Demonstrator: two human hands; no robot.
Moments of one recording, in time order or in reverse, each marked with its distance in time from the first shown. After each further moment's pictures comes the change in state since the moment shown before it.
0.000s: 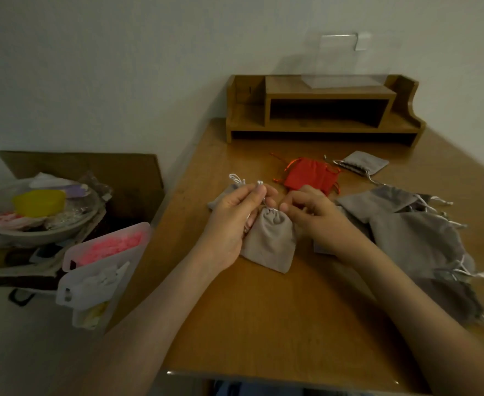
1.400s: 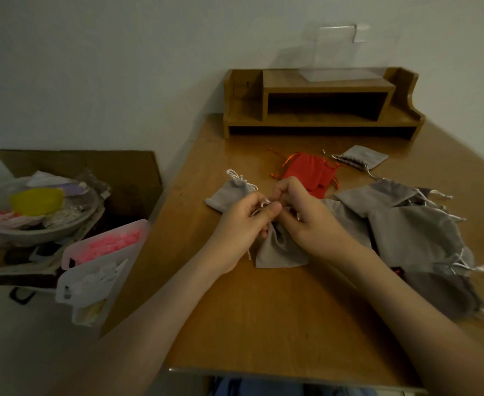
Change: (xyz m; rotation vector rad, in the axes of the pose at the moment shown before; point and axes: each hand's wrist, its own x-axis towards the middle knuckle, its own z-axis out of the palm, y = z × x) left_hand -0.002 -0.019 0.001 0.373 -0.118 -0.015; right_hand -0.007 0.000 0.012 0.051 0.002 -0.313
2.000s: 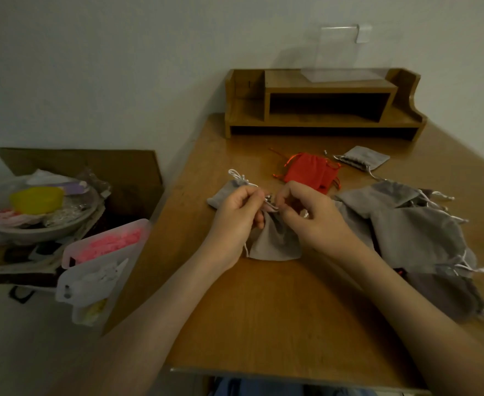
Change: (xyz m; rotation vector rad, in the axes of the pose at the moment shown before) left_hand 0.008 -0.001 -0.003 -0.152 0.195 -0.052; right_hand 0.001 -0.003 -0.002 0.037 0.093 0.040
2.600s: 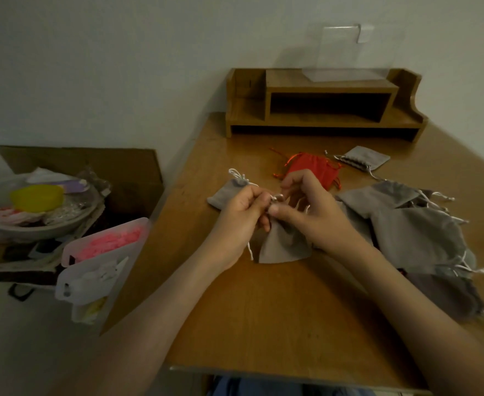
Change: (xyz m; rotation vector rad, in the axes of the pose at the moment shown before) left_hand -0.002 0.001 0.001 -0.019 -0.115 0.009; right_hand 0.003 0.003 0.000 0.041 0.067 0.098
